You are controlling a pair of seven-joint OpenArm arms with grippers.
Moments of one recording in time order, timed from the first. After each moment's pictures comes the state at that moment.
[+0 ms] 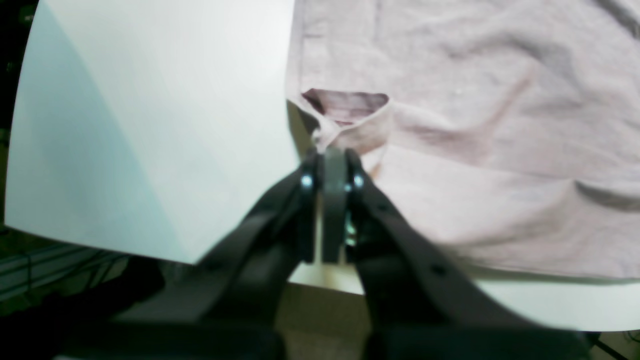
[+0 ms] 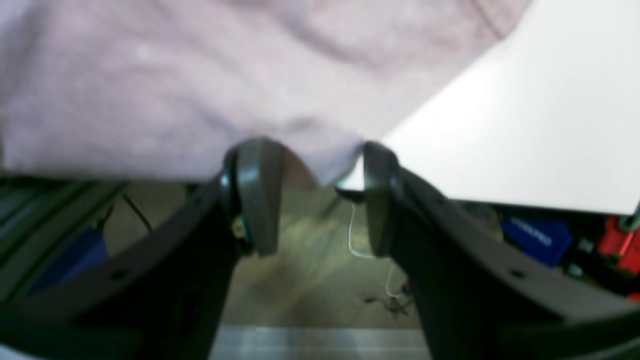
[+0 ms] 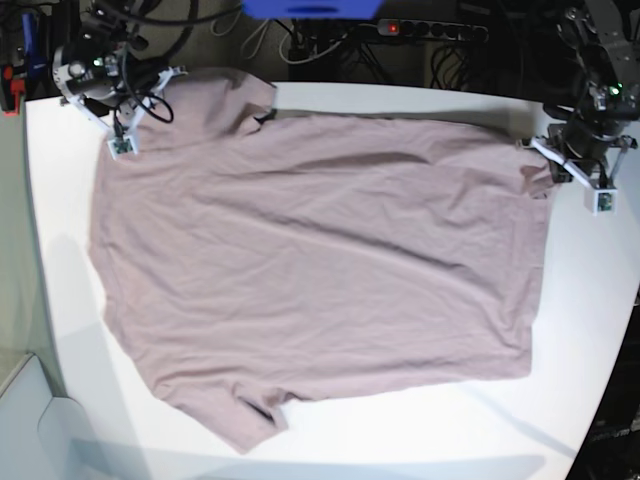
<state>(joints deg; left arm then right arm) 20.9 -13.4 -29.2 112.5 -19.8 -14.8 57.4 -21.1 -9.0 31.1 109.5 -8.3 39.4 -65.2</state>
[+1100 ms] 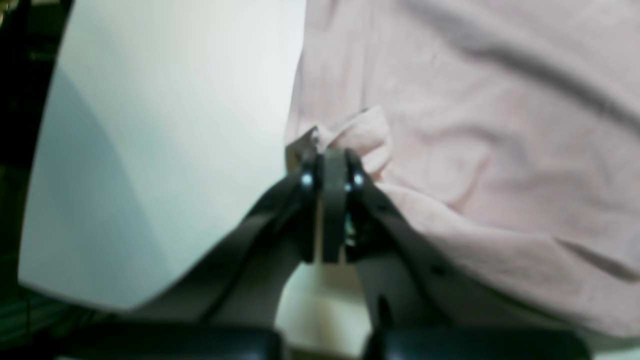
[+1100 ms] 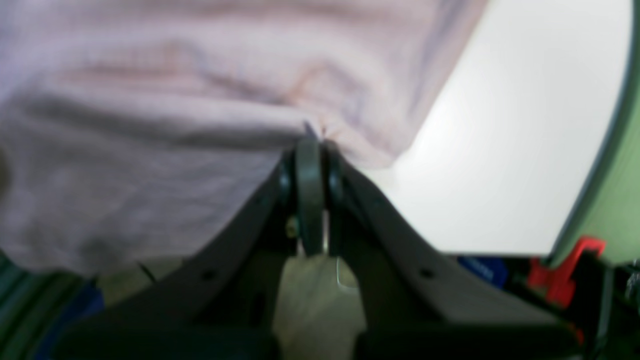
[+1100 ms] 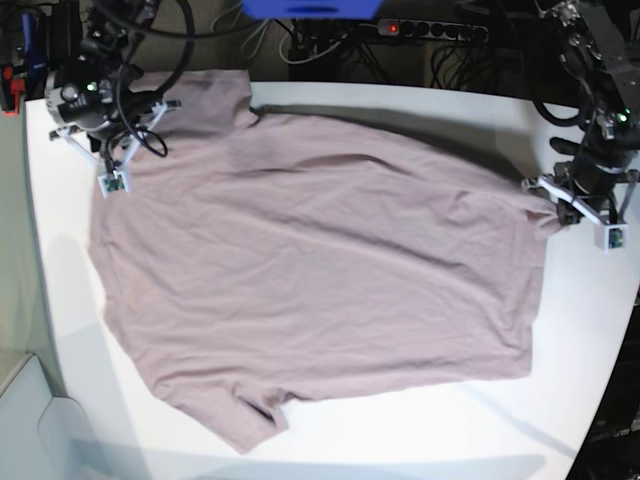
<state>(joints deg) 13.3 -13.3 -29.4 112.5 -20.1 -14.8 57.2 -14.3 -9.3 31.1 114.0 -8.9 39.7 -66.3</state>
